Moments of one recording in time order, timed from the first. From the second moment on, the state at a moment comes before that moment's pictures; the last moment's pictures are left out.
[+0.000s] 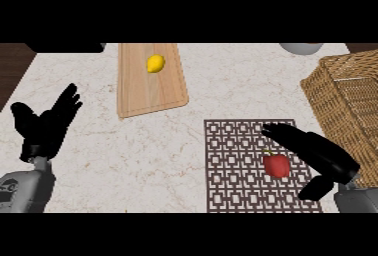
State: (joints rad) left arm -0.21 0.28 0.12 -1.37 0.08 -0.02 0.21; right arm -0.11 -0.39 0.10 -1.51 0.90 0.43 -0.45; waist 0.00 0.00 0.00
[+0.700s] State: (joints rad) left arm -0.23 0.27 0.16 -1.36 0.07 -0.05 0.22; right arm -0.10 -0.34 0.16 -1.43 1.10 0.28 -0.45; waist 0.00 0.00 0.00
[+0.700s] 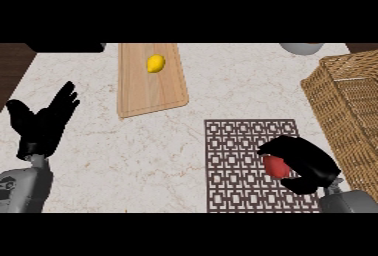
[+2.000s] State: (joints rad) left arm -0.23 0.26 0.15 -1.39 0.06 -0.08 0.21; right arm -0.39 -0.02 -0.25 -1.30 1.04 -0.03 0.40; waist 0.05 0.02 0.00
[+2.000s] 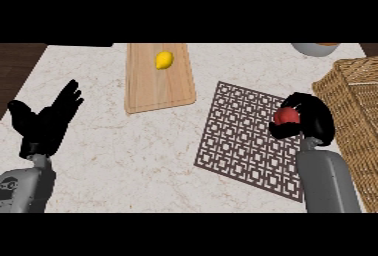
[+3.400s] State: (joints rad) left arm -0.28 0.24 0.14 -1.37 0.04 -0.07 0.23; right arm -1.32 -0.16 -0.46 -0.72 1.76 -0.51 1.13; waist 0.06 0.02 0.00
